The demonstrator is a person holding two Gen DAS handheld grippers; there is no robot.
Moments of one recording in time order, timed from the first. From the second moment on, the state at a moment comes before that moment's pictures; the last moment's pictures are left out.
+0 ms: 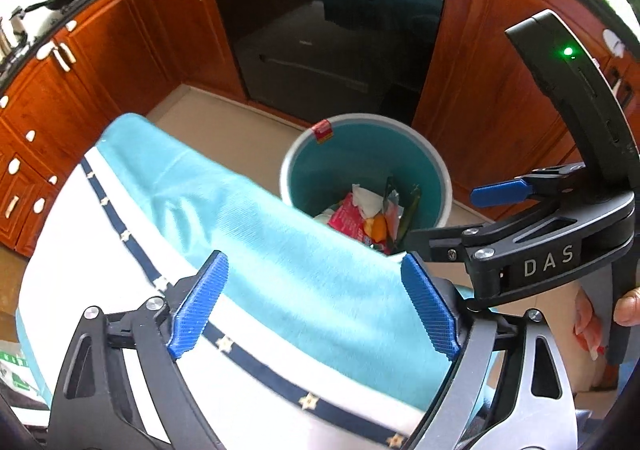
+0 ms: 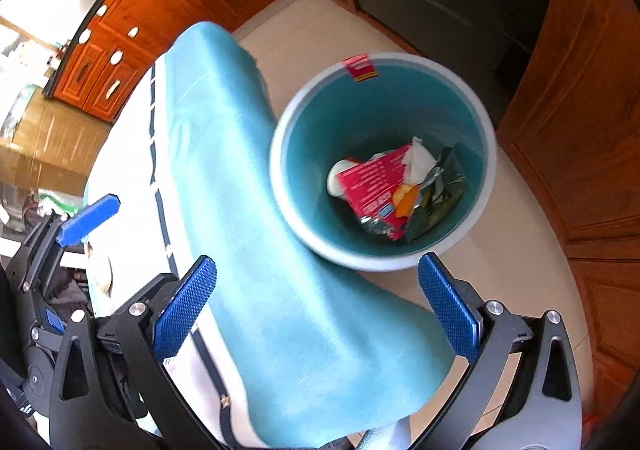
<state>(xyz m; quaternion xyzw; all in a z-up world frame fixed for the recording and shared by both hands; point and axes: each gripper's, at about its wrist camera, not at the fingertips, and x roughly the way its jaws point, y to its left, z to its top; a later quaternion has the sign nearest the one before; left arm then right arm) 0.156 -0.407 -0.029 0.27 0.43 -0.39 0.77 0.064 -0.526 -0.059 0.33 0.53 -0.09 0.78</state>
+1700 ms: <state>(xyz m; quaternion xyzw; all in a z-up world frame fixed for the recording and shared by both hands) 0.095 -0.057 -0.084 0.16 0.50 -0.25 0.82 0.040 -0.194 -0.091 0.09 0.64 0.07 0.76</state>
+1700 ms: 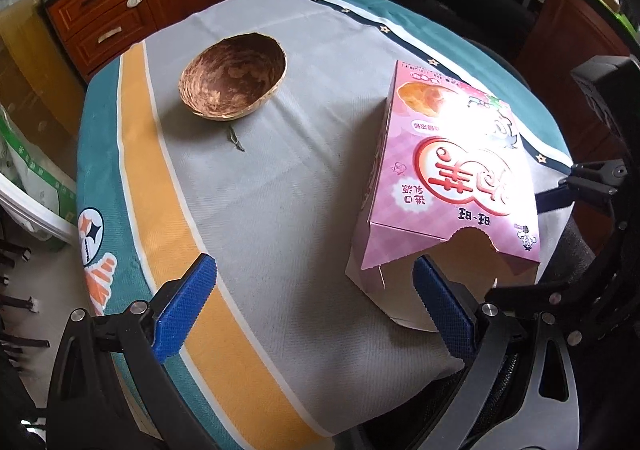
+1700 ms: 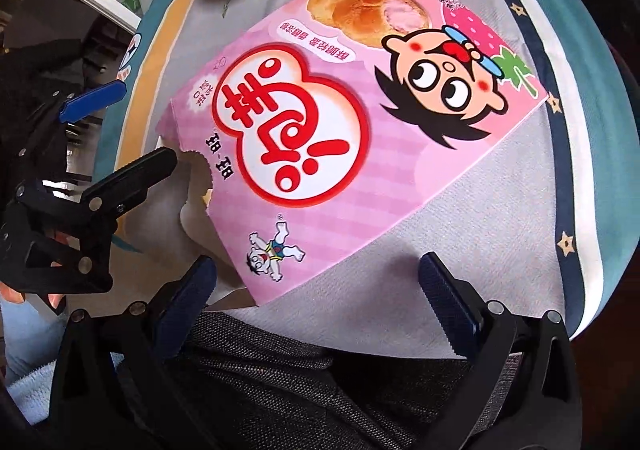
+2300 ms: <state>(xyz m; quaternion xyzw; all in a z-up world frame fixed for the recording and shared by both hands) 0.128 -0.125 -0.099 0.17 0.50 -0.25 0.81 0.064 -0.296 -0.081 0.10 0.54 -0.04 0.84</state>
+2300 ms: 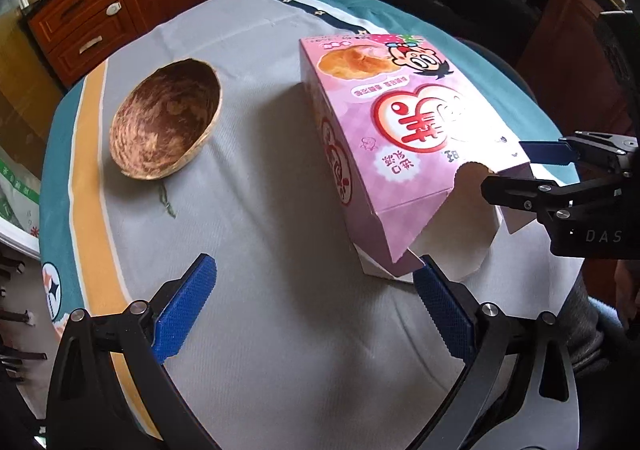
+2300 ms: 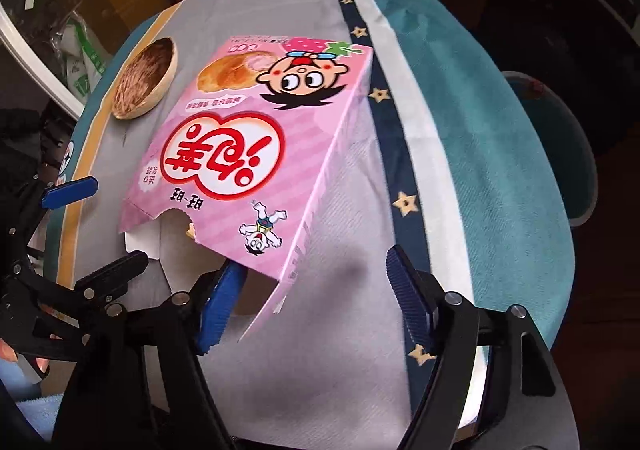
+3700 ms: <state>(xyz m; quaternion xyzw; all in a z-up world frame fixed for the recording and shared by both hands) 0.158 -0.118 -0.042 0.10 0.46 -0.30 0.83 0.109 -0.320 -0.034 0.14 0.43 0.00 0.89</state>
